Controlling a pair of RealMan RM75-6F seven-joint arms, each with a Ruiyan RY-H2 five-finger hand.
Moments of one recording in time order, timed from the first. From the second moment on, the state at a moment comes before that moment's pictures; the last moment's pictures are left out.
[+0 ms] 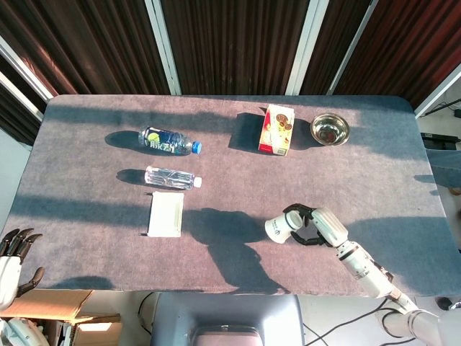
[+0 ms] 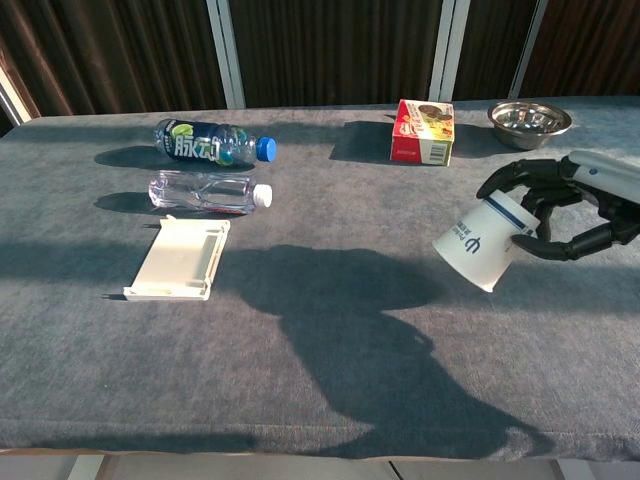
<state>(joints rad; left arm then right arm) -0.03 -1.06 -0.01 -1.67 1.51 1.53 0.16 0.51 -1.62 -0.03 -0.90 -1.71 1.29 0.84</state>
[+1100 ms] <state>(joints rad) -0.03 -1.06 -0.01 -1.68 1.51 1.52 0.16 0.57 -1.37 -0.05 -1.28 -1.56 0.99 0.04</state>
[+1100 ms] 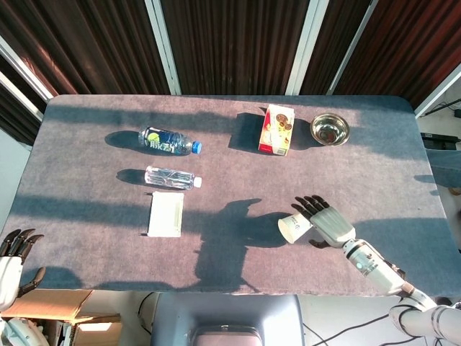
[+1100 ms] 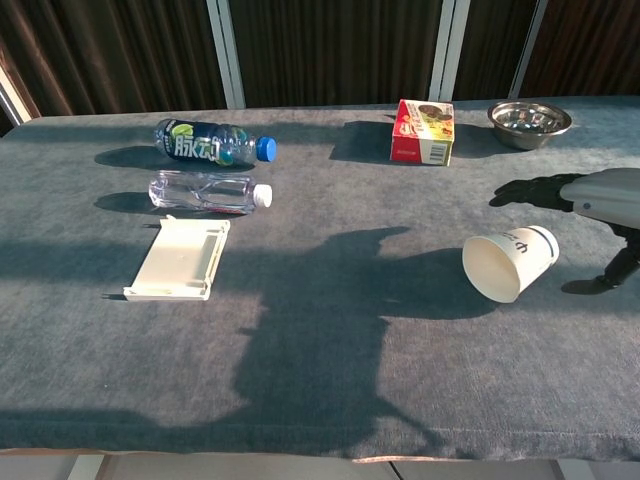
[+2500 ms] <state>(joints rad) -0.02 -1.05 -0.01 -1.68 1.51 1.53 0.15 0.61 -1.59 -0.10 -0.94 -1.72 1.19 1.11</state>
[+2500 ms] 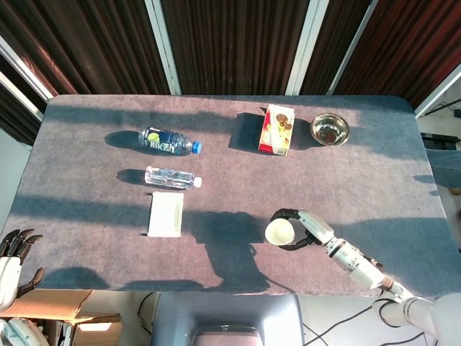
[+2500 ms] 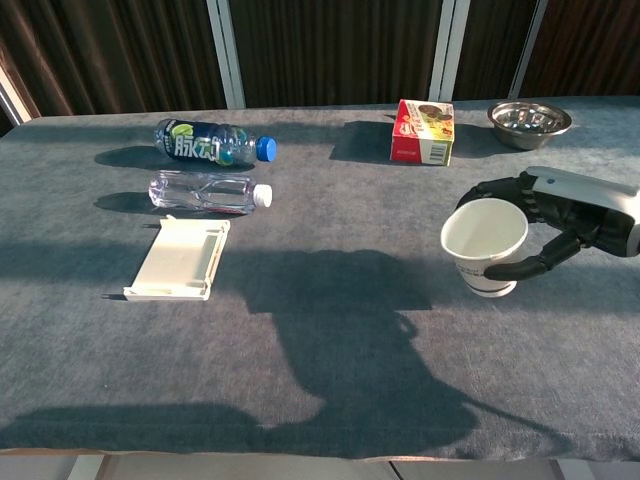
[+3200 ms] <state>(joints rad) -0.02 -1.05 -0.01 -1.68 1.51 1.52 0.15 0.60 -1.63 -0.22 -0.70 -1.80 1.28 1.27</state>
